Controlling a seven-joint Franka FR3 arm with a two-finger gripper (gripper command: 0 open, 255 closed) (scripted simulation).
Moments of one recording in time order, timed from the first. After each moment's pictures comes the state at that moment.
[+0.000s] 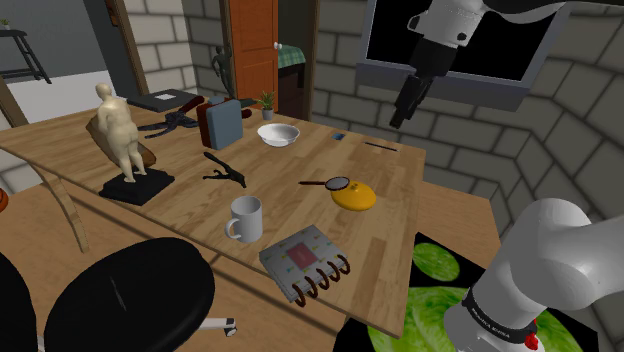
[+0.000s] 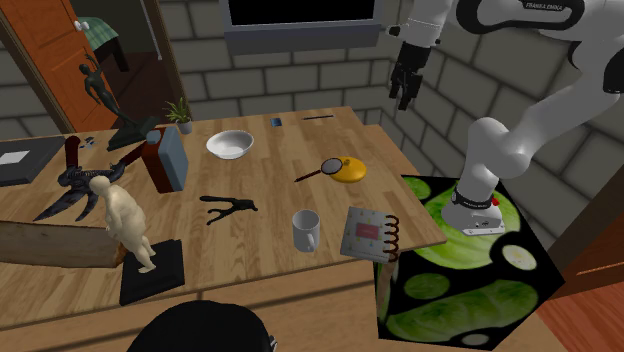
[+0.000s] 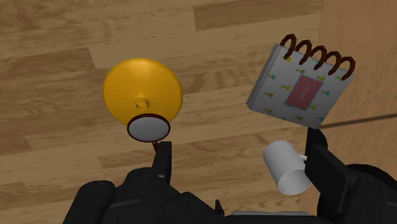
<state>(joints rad) 0.02 -0.81 -0.03 -2.32 0.07 1.67 -0.16</state>
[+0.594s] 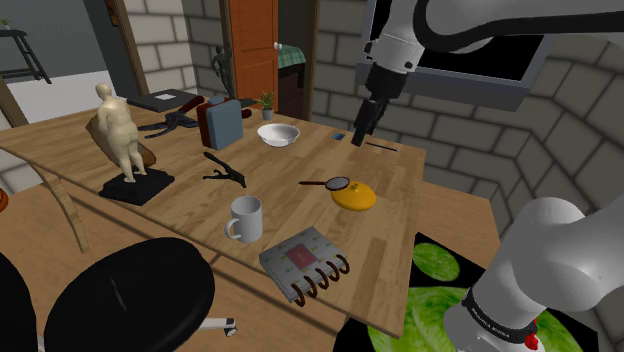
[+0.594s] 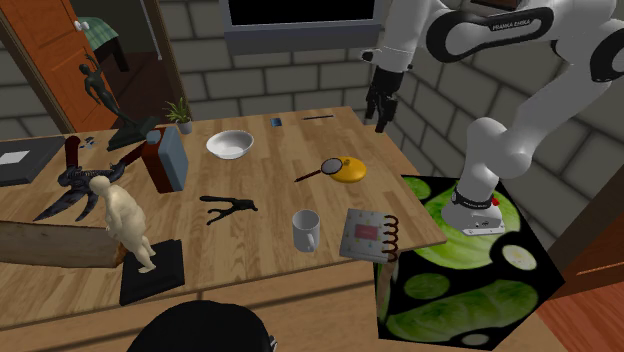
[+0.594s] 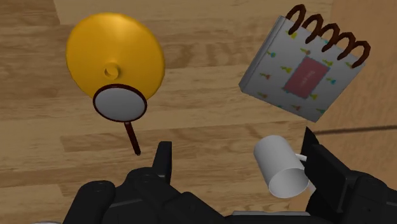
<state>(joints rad) 0.07 -0.63 0.01 -2.34 0.09 1.87 -0.19</state>
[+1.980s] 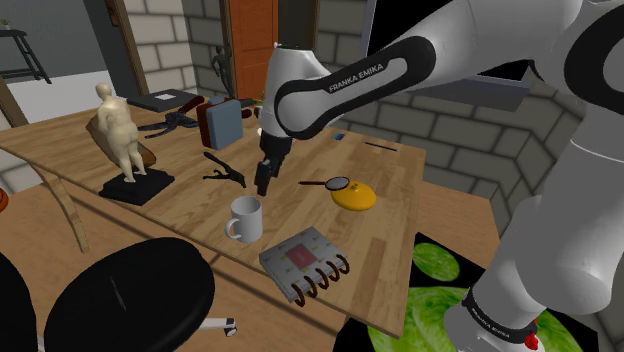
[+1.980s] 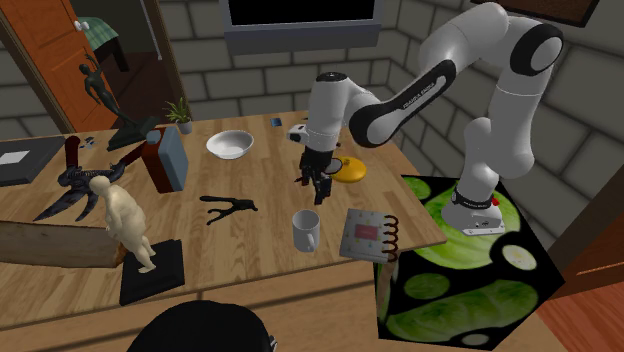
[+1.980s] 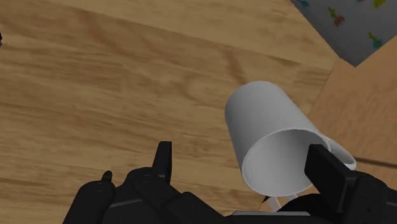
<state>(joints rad) 0.18 0.07 0.14 -2.06 0.07 2.29 -0.24</state>
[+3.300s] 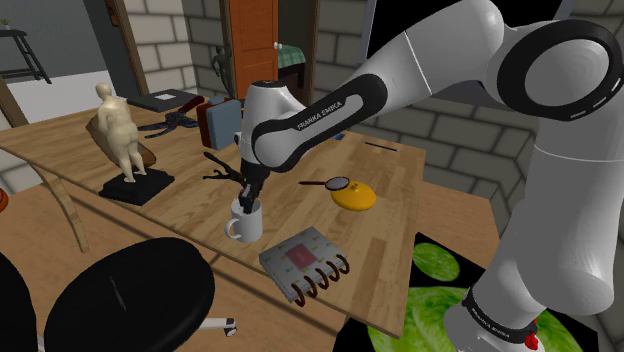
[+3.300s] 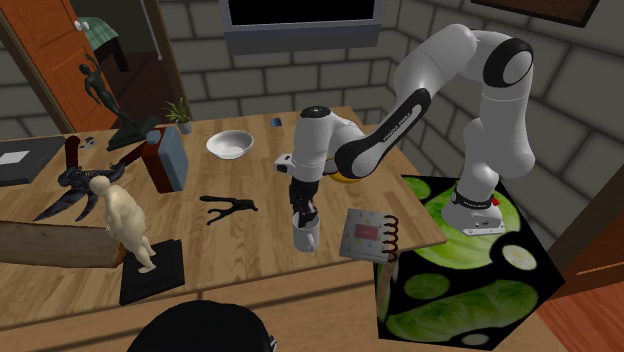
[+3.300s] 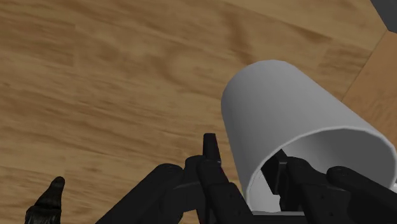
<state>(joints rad) 0.22 0.28 0.16 -1.97 0.02 2.41 -0.22</state>
